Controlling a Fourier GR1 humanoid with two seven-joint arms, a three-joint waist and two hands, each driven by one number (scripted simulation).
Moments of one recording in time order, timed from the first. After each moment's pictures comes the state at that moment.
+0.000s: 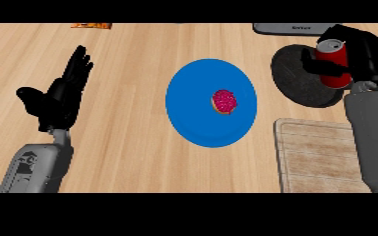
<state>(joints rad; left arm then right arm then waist) -0.27 0.24 0.02 -1.45 0.07 0.12 0.08 -0.61 -0.35 -0.27 -1.08 0.86 -0.14 -0.04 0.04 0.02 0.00</state>
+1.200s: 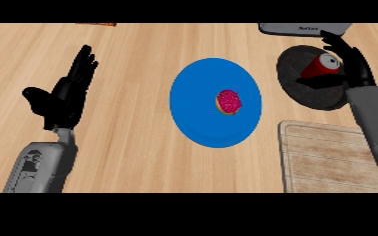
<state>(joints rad) -0.28 0.22 0.02 -1.44 0.06 0.10 0.06 -0.86 -0.45 -0.53 -0.27 0.67 -0.10 -0.48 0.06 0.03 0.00</state>
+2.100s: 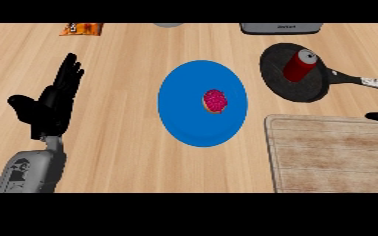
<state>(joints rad) -0.22 0.24 0.07 -1.44 0.06 0.10 0.05 -0.60 -0.66 -0.69 -0.35 0.37 0.45 -0.73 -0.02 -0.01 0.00</state>
